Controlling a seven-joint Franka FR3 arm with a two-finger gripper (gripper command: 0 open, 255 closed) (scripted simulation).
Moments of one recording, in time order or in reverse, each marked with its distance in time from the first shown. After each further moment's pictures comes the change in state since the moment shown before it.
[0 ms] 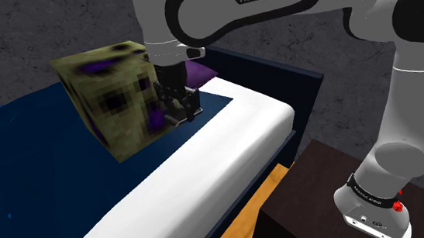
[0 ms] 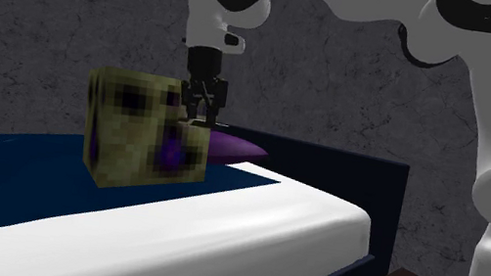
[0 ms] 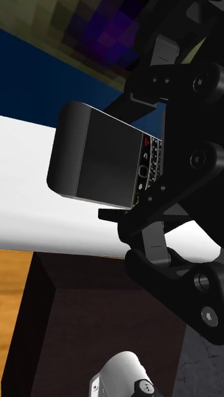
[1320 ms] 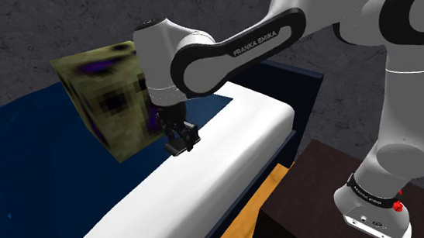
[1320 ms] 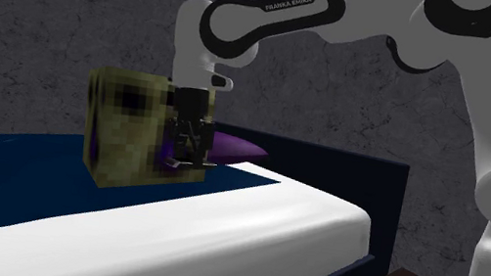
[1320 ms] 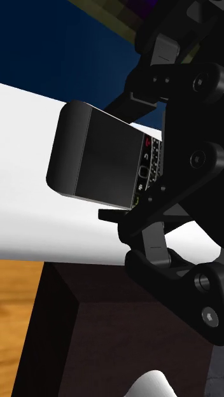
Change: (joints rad) arm 0.038 0.063 -0.014 -0.168 -0.054 0.206 0.079
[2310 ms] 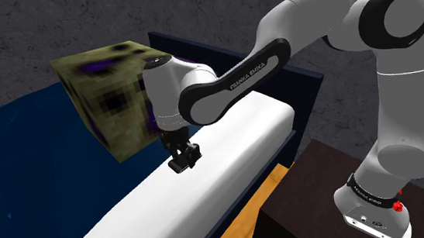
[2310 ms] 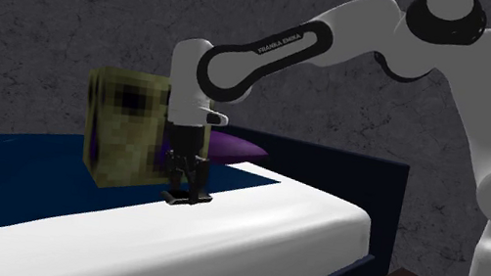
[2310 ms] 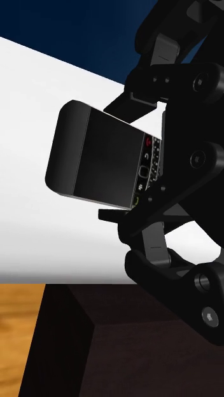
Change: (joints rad) arm 0.025 0.083 -0.044 -0.102 -0.075 0.162 0.045
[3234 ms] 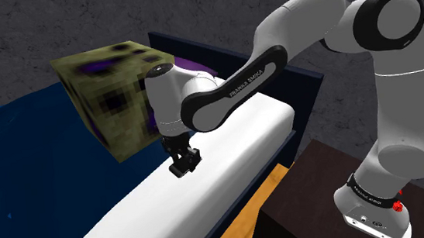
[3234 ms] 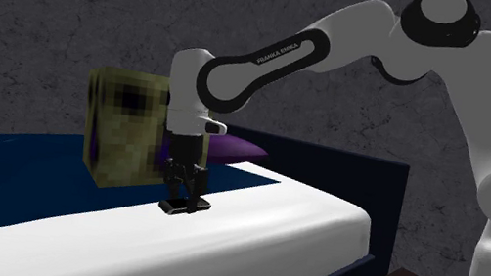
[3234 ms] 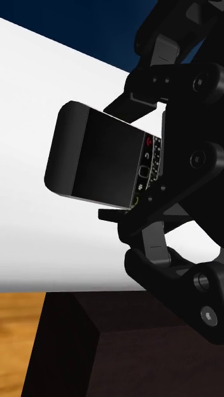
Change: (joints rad) arm 0.010 0.025 -0.015 -0.020 -0.024 0.041 0.016
